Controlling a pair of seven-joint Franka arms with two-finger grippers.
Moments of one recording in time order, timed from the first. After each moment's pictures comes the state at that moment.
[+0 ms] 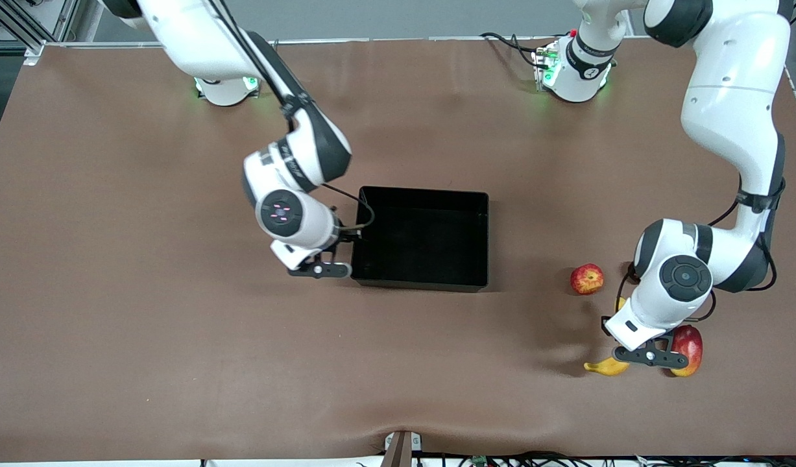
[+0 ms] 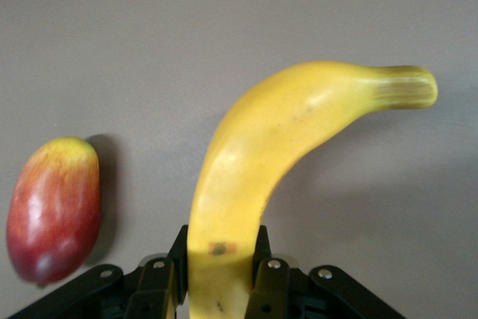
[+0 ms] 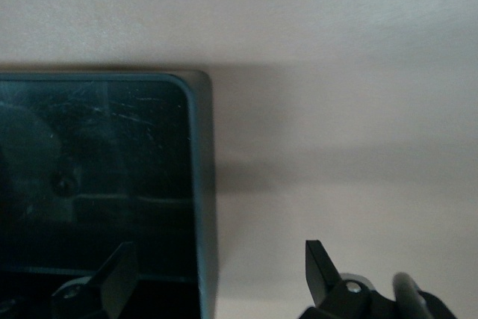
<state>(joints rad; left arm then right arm) 0.09 0.80 -0.20 -1.43 0.49 2.35 -0.18 0.62 0.65 -0.06 -1.51 0.25 2.03 0.51</state>
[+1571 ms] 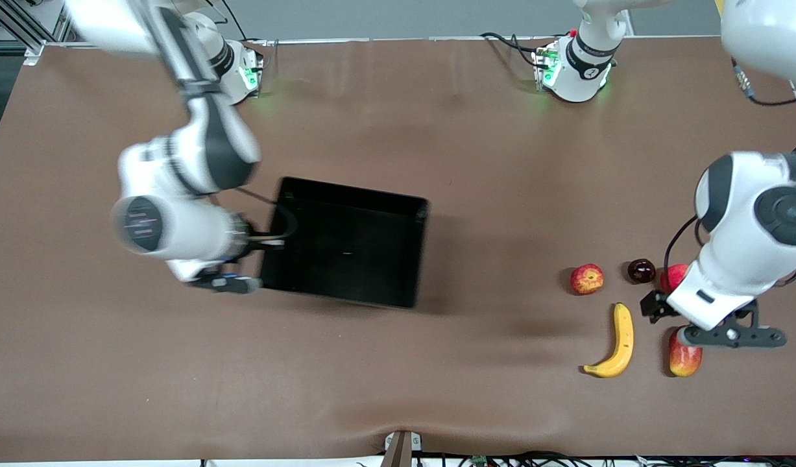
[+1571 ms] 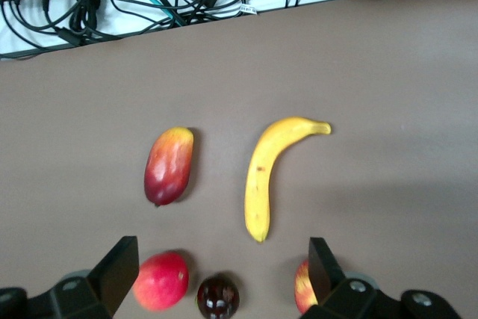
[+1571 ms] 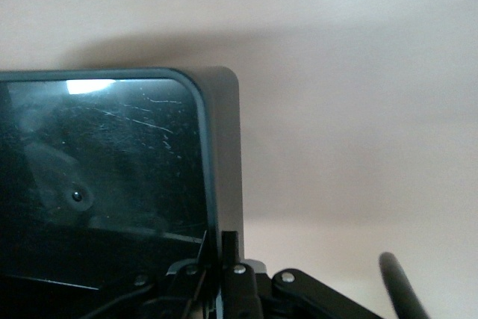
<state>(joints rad) 0.09 0.46 -0.25 -1.39 0.36 2.00 -0.17 0.33 0.45 -0.10 -1.48 0.25 1.69 0.32</state>
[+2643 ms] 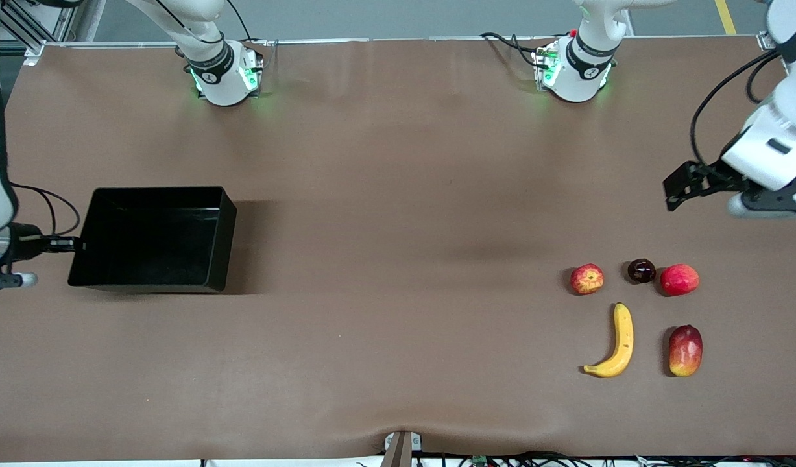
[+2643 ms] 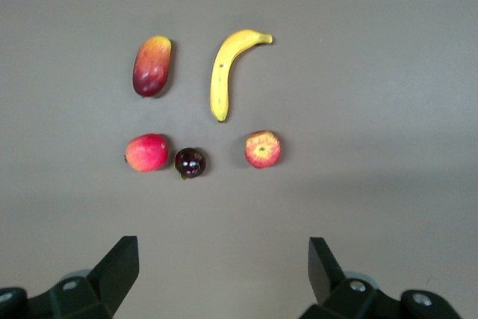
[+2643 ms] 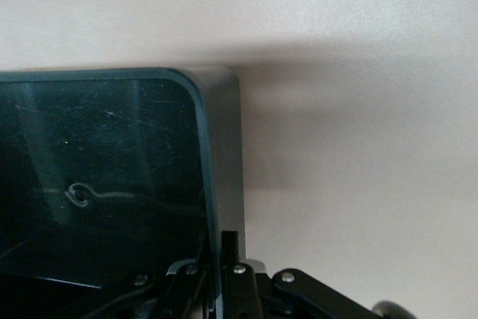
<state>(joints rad) 0.01 0.05 -0.13 -1.56 0.08 1.69 -0.07 -0.32 0.54 -0.10 -1.68 0.19 1.92 -0.49</state>
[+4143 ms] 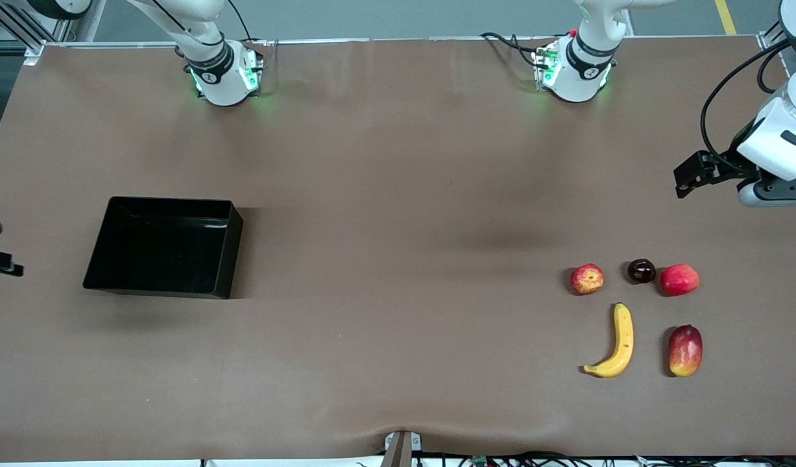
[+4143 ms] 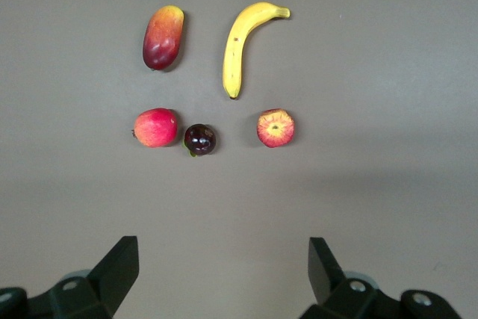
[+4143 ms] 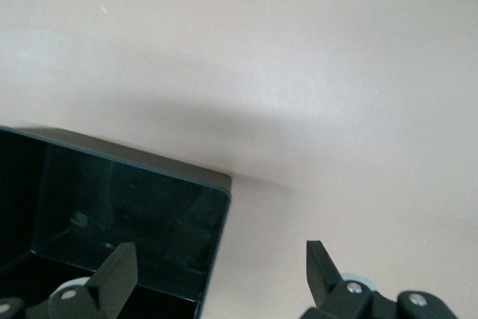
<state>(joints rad) 0.01 0.01 -0.11 -1.62 0.08 1.68 -0.08 -0.30 0.55 -0.08 -1.16 0.12 1.70 -0.59</state>
